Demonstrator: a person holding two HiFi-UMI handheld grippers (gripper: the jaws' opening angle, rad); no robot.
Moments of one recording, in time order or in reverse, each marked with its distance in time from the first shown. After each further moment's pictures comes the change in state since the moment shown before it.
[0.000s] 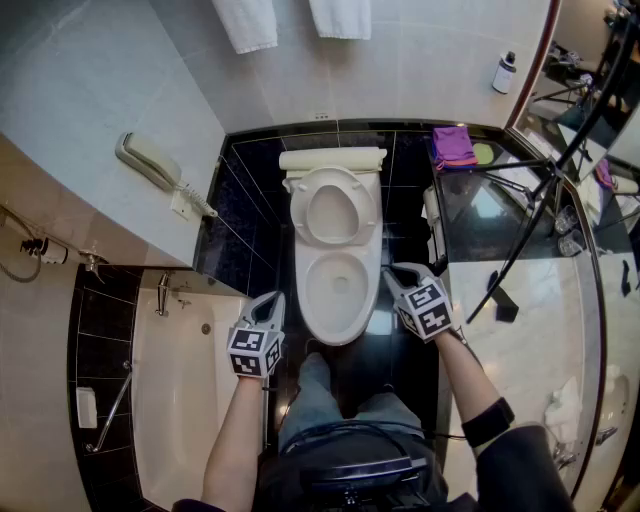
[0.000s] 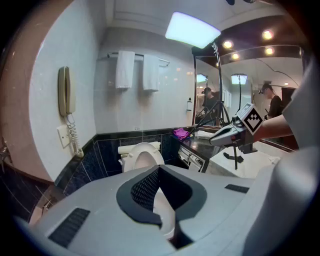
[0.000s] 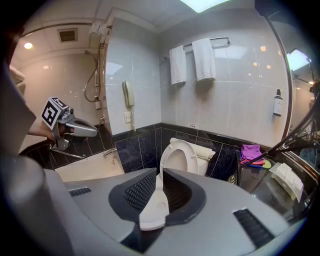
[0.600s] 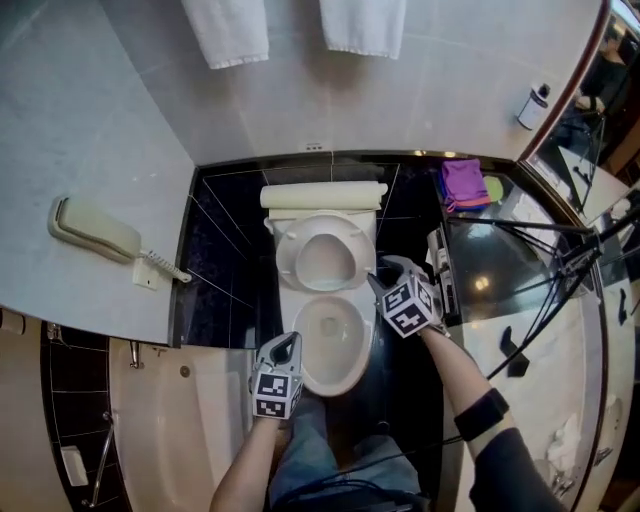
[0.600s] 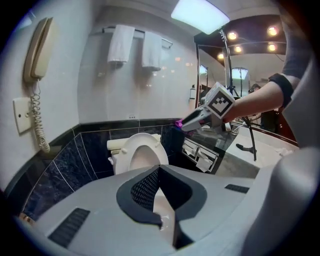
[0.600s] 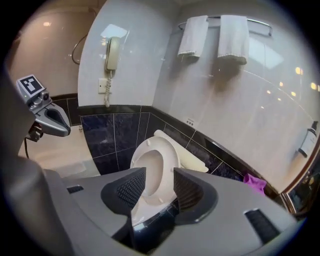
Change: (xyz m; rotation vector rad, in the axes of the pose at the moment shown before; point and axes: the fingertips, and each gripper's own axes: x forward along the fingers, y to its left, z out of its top) left arm 0.156 0.052 -0.037 0.048 0.045 -0.058; right arm 0.199 -0.099 0.059 -0.252 0.144 -0.104
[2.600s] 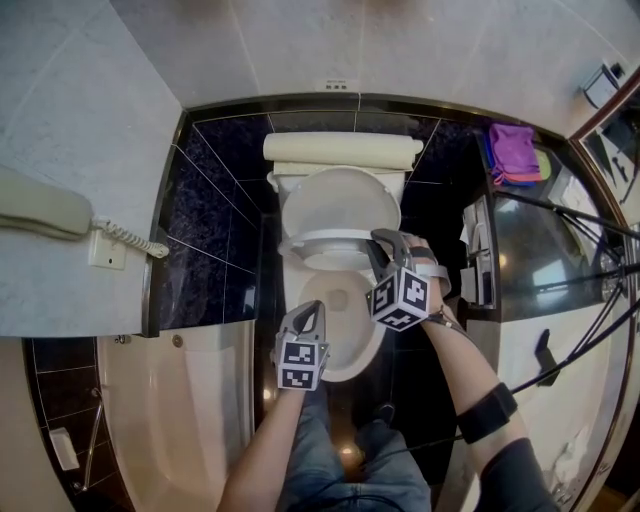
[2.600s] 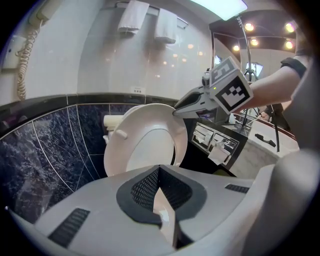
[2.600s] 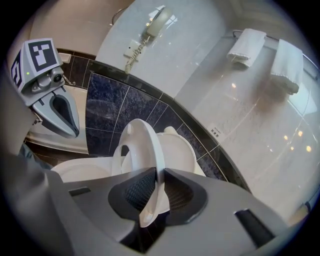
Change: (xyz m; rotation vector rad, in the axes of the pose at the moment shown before) left arm 0.126 0.005 -0.080 -0.130 0.079 -0.012; right arm 0.119 0.037 -0.008 -0.404 -0.016 -0.052
